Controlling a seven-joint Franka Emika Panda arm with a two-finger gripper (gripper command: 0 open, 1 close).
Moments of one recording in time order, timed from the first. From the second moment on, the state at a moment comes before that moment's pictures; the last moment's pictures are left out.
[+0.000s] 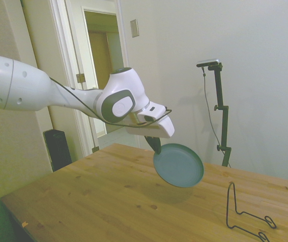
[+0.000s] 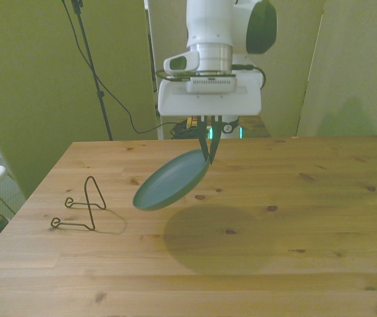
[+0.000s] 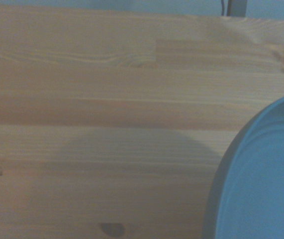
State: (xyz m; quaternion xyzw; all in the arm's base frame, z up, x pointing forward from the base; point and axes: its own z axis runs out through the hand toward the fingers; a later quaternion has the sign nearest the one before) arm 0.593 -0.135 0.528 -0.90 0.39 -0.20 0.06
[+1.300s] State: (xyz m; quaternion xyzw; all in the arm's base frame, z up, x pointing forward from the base) arm 0.542 -0.339 0.603 -0.83 0.42 -0.18 0.32
